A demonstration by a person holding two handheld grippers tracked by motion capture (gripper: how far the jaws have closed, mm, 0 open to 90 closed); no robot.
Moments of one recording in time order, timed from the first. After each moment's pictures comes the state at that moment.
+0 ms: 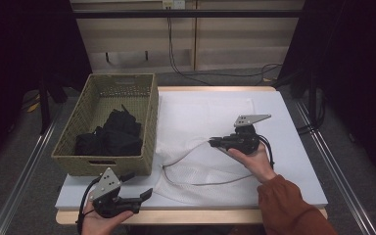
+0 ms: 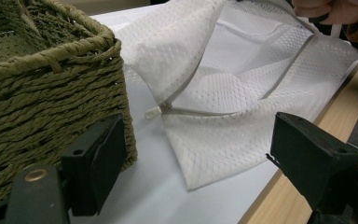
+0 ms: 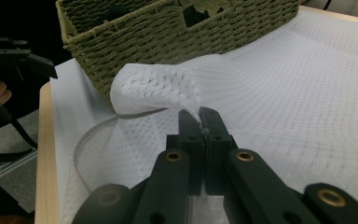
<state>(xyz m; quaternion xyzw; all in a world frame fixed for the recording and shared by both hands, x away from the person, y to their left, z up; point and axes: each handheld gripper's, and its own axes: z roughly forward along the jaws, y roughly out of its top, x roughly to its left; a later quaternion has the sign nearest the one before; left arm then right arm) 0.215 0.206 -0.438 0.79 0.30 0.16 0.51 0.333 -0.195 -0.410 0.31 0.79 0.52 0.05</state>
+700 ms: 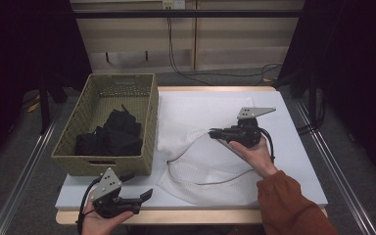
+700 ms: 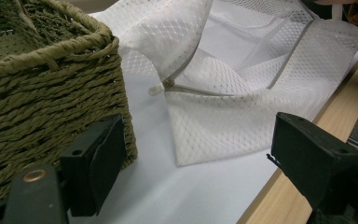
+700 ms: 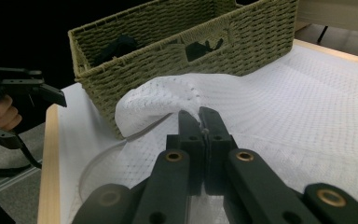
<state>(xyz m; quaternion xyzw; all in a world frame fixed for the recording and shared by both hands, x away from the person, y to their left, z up) 0.214 0.206 -0.437 0.79 0.31 0.15 0.51 0.340 -0.197 -0.391 0.30 0.77 0.55 0.06</state>
